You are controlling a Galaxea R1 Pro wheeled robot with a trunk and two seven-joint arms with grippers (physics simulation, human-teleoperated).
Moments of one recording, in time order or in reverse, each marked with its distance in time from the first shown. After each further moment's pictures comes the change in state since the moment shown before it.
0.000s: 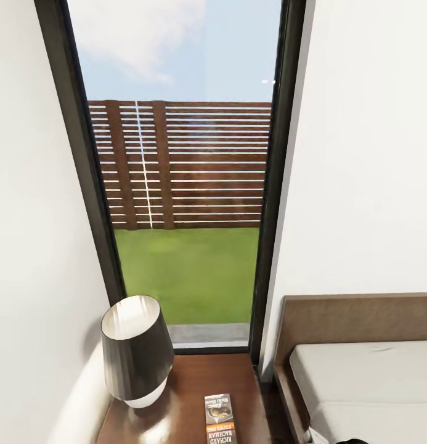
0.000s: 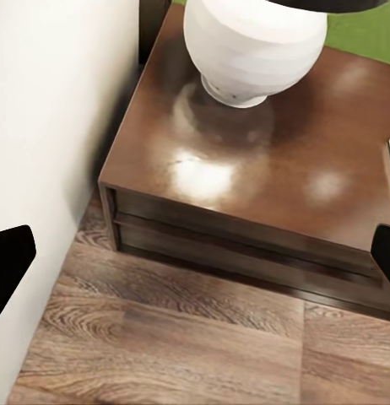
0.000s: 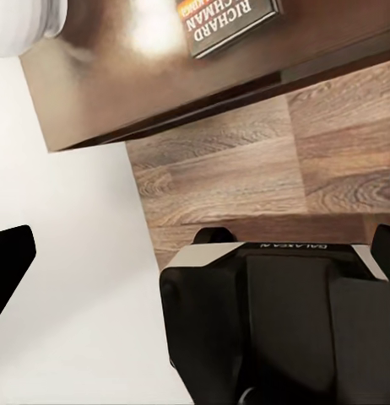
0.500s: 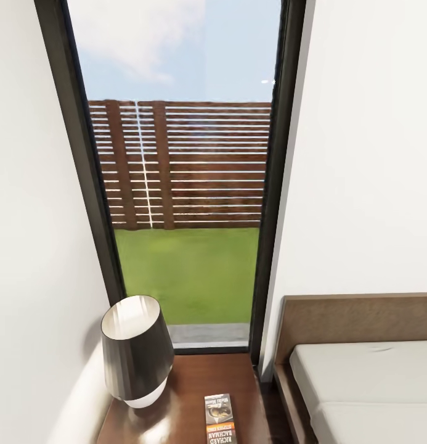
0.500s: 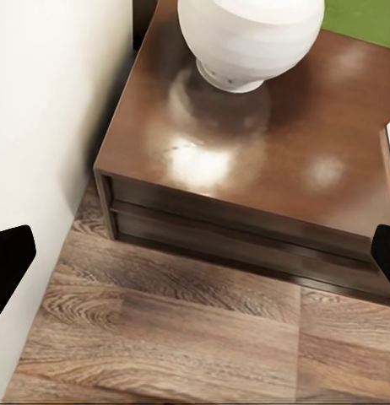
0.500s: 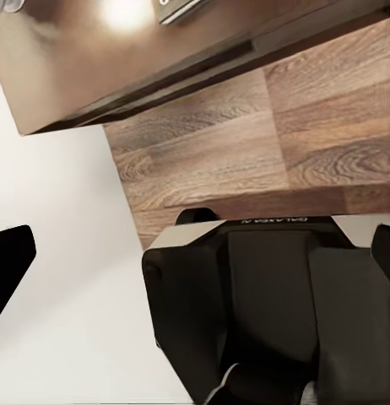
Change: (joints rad) left arm 0.001 0.001 0.001 0.000 -0.023 0.027 0.002; right arm 0.048 -0.009 0.001 0.000 0.003 -0.002 -0.020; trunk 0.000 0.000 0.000
